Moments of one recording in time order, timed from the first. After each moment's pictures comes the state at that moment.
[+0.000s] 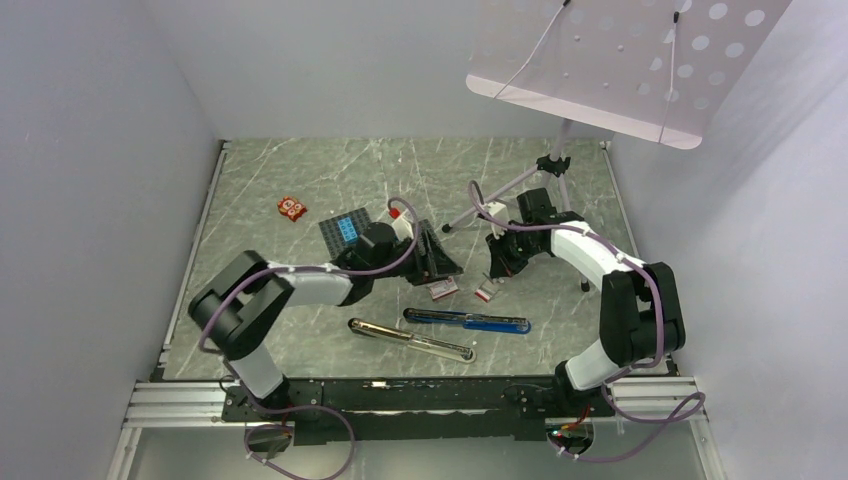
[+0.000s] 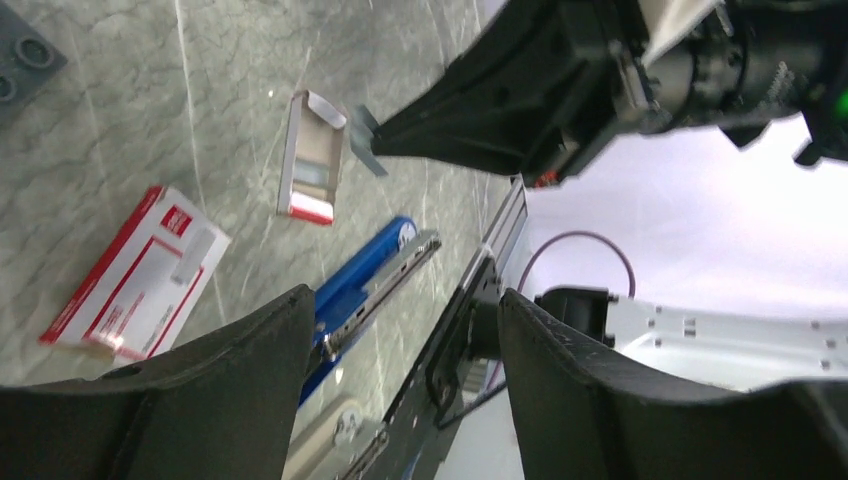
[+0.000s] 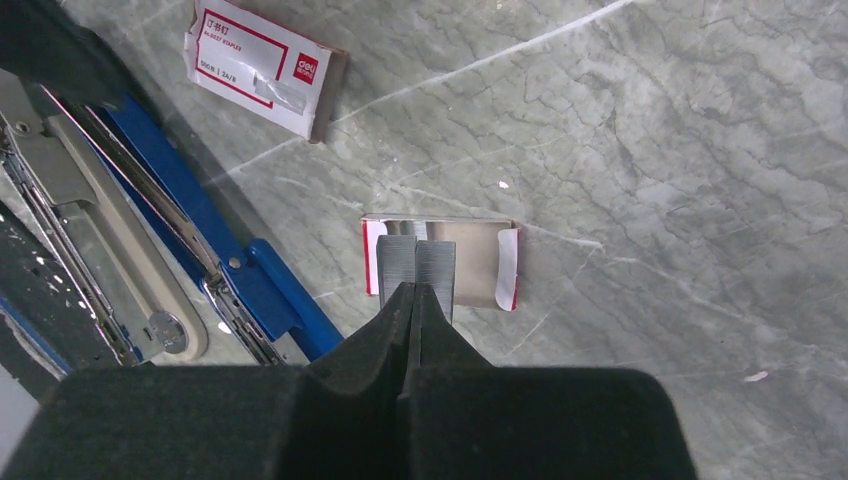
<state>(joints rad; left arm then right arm) -0.72 1.63 0.72 0.58 0.48 -1.02 0.23 1.54 0.96 -0.62 -0.50 -0.41</state>
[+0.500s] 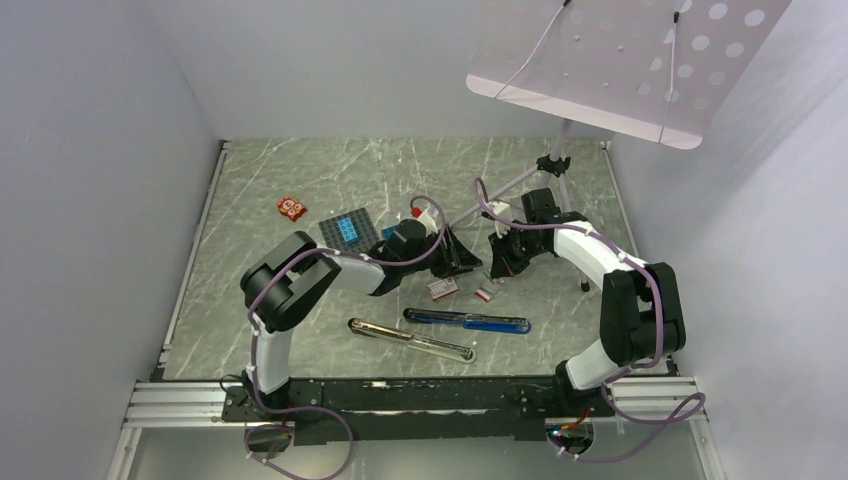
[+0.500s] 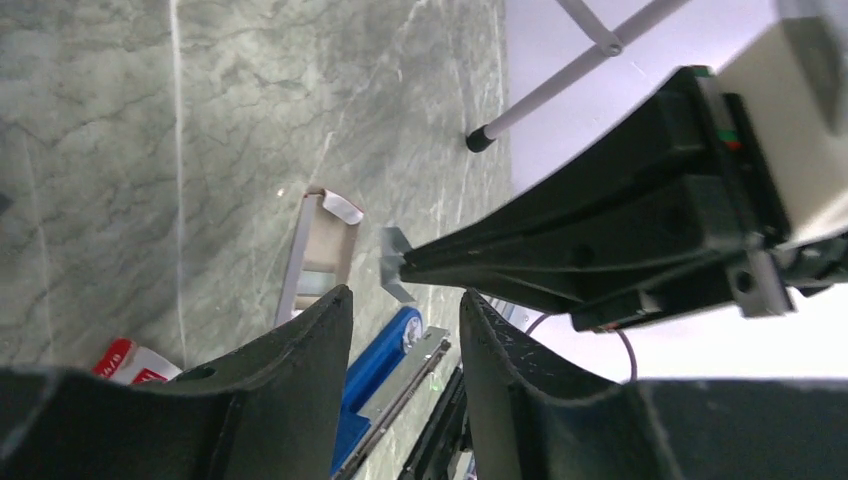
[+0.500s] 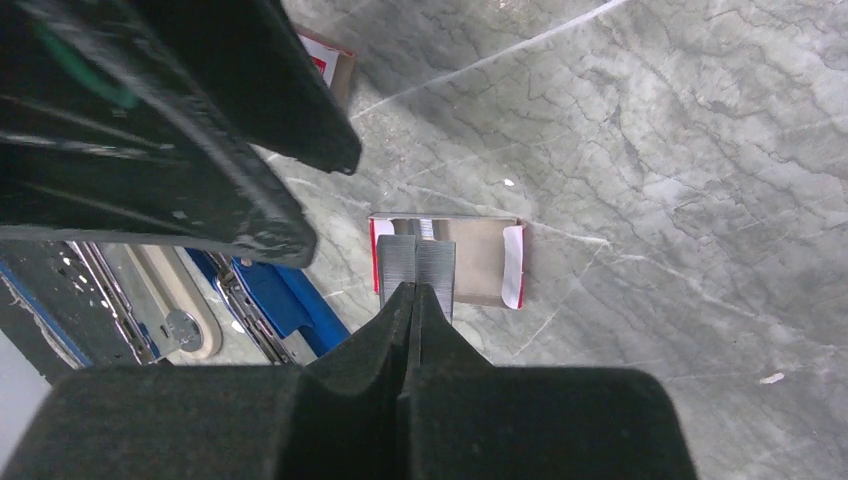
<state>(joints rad) -0.80 1.94 0.95 0.67 0.34 -1.16 0.20 1.54 0.95 -0.62 -0.55 -0.40</state>
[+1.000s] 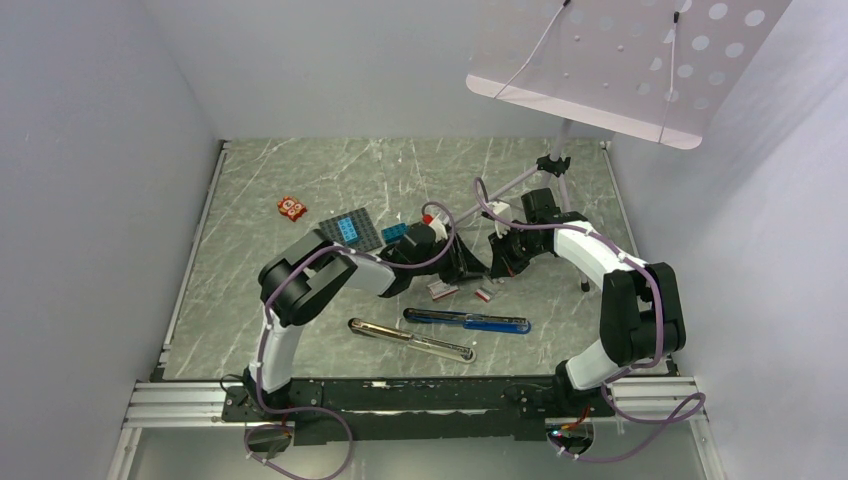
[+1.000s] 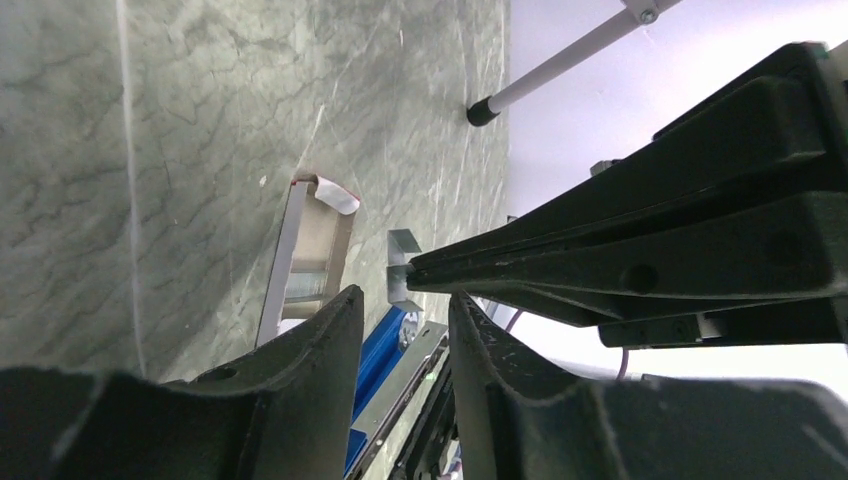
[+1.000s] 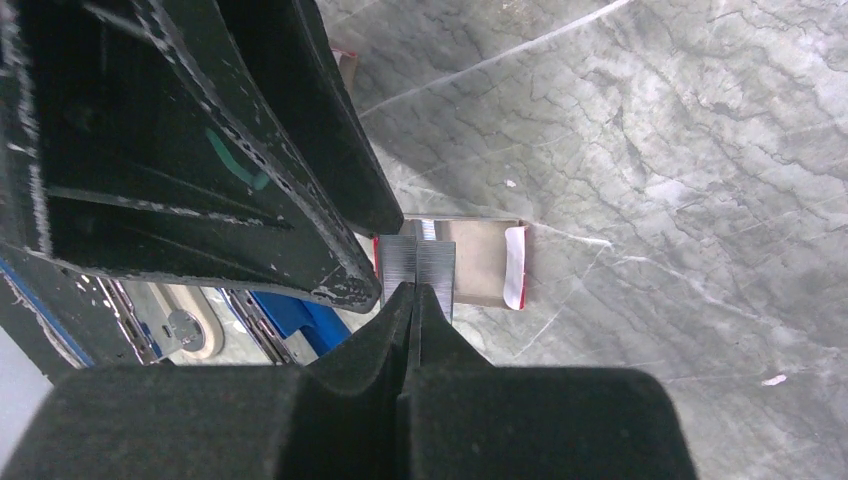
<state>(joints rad) -0.83 2.05 1.02 0.69 0.39 -1.21 0.20 1.54 0.95 -0.62 -0.56 -0.40</state>
